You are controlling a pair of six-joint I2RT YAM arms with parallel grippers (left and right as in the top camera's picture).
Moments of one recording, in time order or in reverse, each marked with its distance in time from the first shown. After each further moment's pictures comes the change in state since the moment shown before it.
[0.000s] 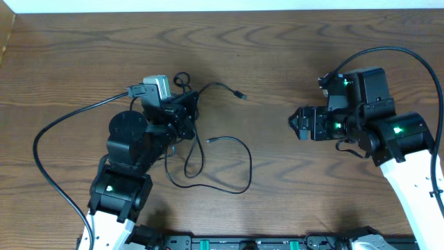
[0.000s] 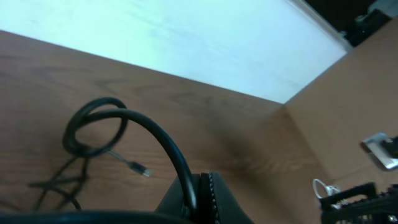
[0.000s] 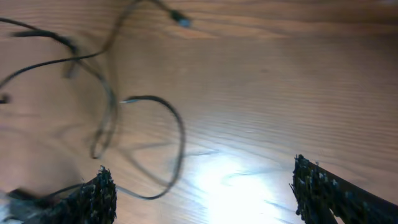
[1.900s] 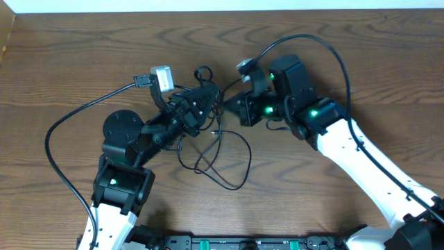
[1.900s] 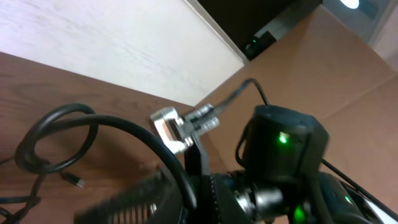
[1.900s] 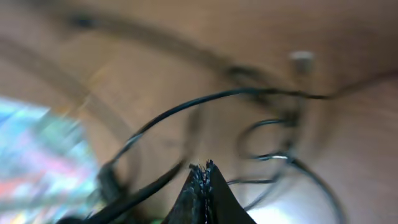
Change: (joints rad) left arm 0.001 0.044 -0.002 0.275 0.279 -0.288; right arm 0.283 0.295 -0.047 0.687 -0.266 0.106
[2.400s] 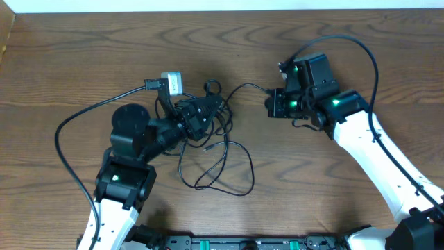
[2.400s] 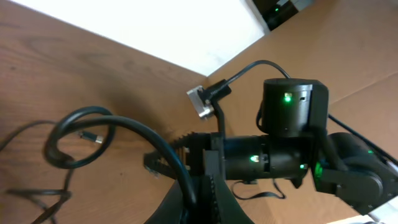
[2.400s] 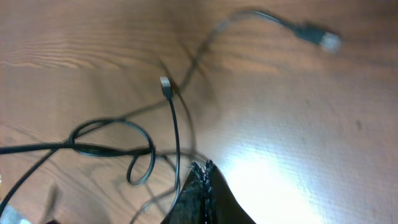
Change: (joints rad) left arm 0.000 0.030 0.000 -0.139 0.051 0.052; right arm -0.160 0.000 0.000 -0.287 0.218 0.108
